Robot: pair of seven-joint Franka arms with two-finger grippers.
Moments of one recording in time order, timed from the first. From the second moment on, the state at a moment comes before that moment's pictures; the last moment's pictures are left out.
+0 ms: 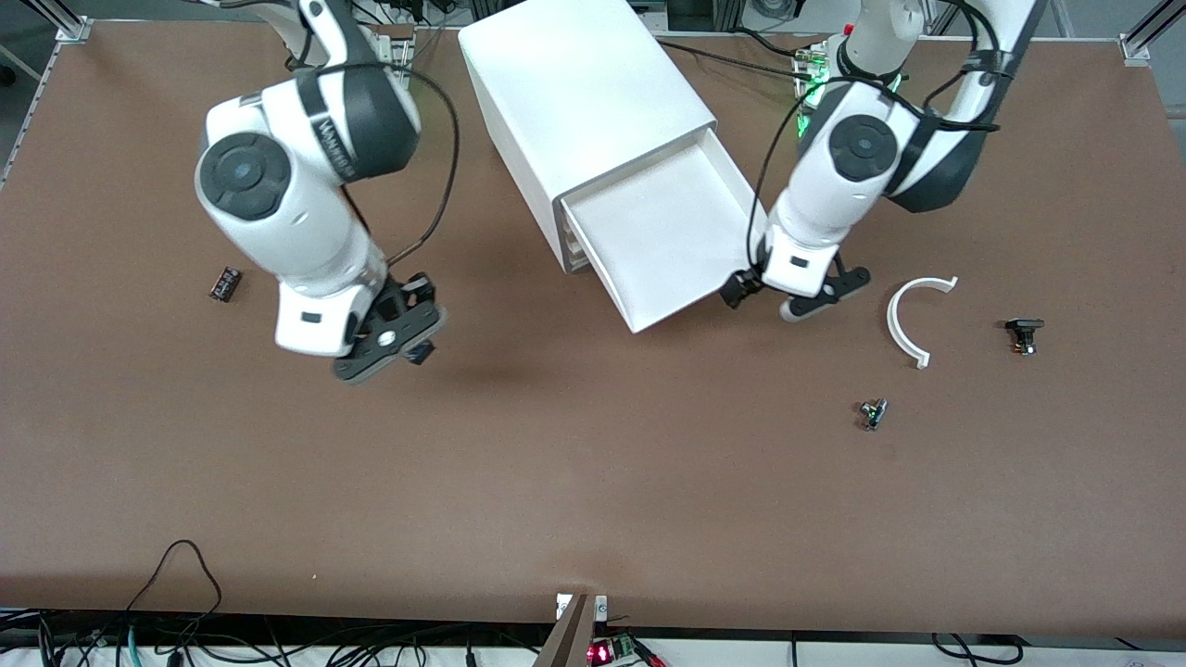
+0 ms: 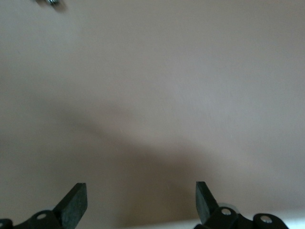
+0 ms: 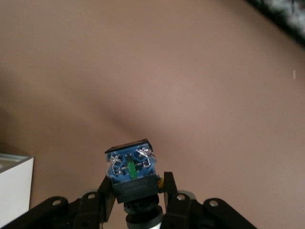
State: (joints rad) left arm -0.02 0.17 -0.49 -2.09 0.02 2.29 -1.00; right arm 0.48 0.41 -0.12 -1.43 0.04 1.87 -0.19
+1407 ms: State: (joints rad) left arm -0.01 0.12 -0.83 -2.20 0.02 2.29 -1.02; right arm 0.15 0.32 -0.11 -2.26 0.04 2.68 -0.43
